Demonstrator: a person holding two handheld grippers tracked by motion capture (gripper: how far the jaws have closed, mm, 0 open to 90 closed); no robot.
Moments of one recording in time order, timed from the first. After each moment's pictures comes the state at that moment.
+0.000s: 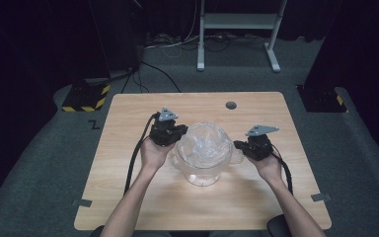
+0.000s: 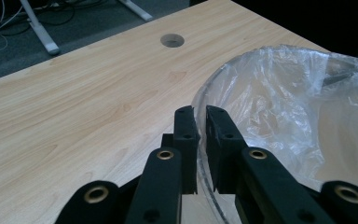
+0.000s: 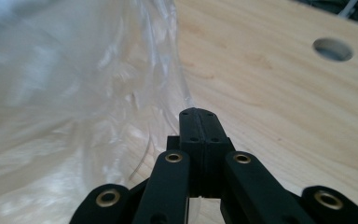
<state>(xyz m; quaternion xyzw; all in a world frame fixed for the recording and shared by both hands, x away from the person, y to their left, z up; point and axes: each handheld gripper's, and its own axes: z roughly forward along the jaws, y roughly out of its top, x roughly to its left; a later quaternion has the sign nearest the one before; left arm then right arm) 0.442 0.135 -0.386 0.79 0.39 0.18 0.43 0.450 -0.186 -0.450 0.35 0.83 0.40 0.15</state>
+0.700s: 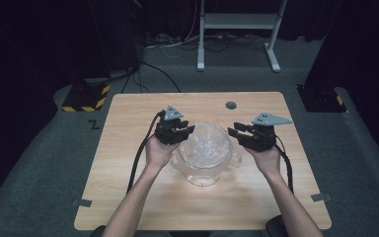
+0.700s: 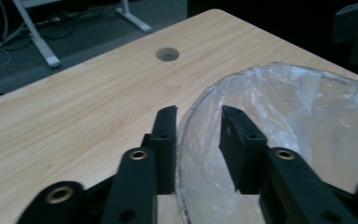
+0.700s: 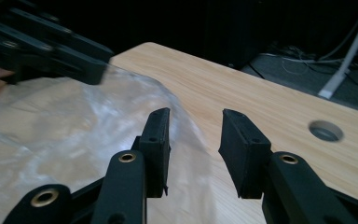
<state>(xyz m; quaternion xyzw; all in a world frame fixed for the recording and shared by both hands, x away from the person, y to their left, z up) 0.444 0.121 -0.381 0.79 0.38 0.19 0.44 0.436 -0.176 -0.386 0.33 0.77 0.52 0.17</state>
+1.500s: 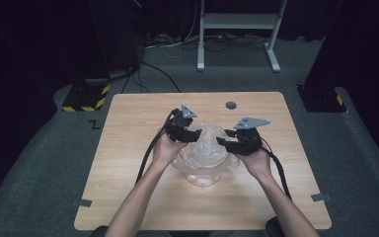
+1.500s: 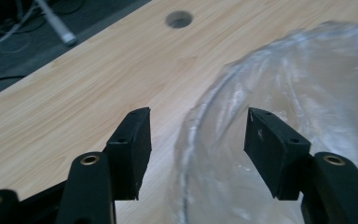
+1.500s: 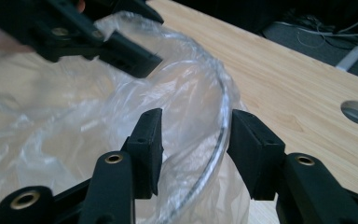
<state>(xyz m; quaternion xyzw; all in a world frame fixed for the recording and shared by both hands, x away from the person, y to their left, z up) 0.468 0.087 -0.396 0.83 0.38 0.23 0.33 0.437 -0.145 -0.402 0.32 0.82 0.45 0.16</state>
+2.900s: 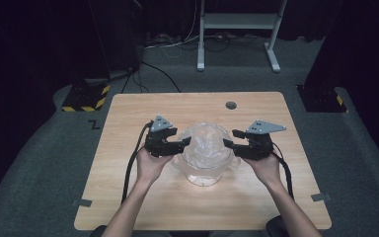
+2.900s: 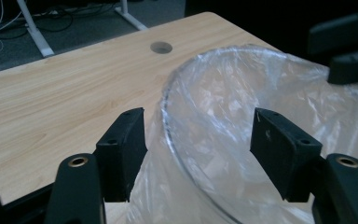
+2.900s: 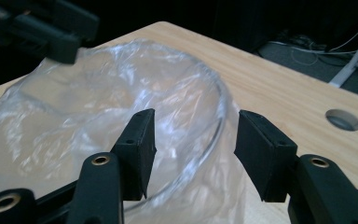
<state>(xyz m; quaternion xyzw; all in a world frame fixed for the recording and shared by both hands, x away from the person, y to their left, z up) 0.400 0.141 -0.379 0.77 0.40 0.17 0.46 0.415 -0.168 -0.386 0.32 0.79 0.49 0.17</state>
